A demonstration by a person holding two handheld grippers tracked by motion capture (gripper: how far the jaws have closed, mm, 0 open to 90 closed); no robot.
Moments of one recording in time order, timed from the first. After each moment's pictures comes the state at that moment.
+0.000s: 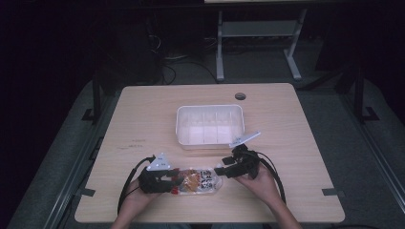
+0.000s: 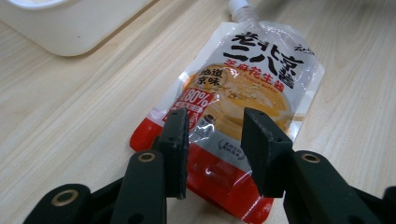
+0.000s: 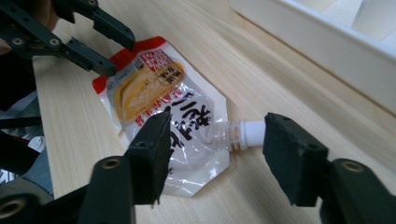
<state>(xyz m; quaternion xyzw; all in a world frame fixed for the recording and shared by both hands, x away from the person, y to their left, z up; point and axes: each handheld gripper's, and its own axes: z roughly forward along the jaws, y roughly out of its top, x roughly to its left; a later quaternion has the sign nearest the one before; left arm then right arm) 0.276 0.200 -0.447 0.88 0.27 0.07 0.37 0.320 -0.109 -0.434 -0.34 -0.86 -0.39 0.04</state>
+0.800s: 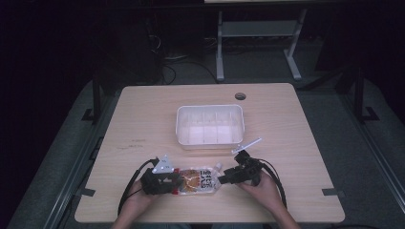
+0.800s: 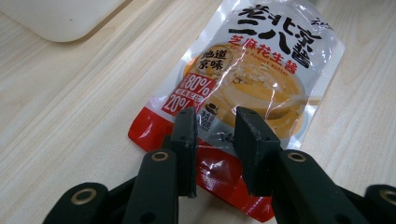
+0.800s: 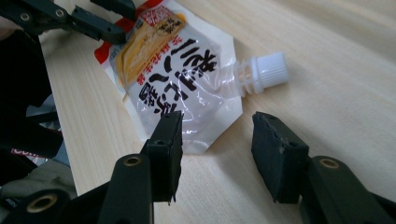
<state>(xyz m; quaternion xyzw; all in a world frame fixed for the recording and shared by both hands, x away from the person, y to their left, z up) 0.273 0.194 -0.453 0.90 0.27 0.09 0.34 0.313 -0.117 -0.458 -0.37 -0.85 -0.36 0.11</state>
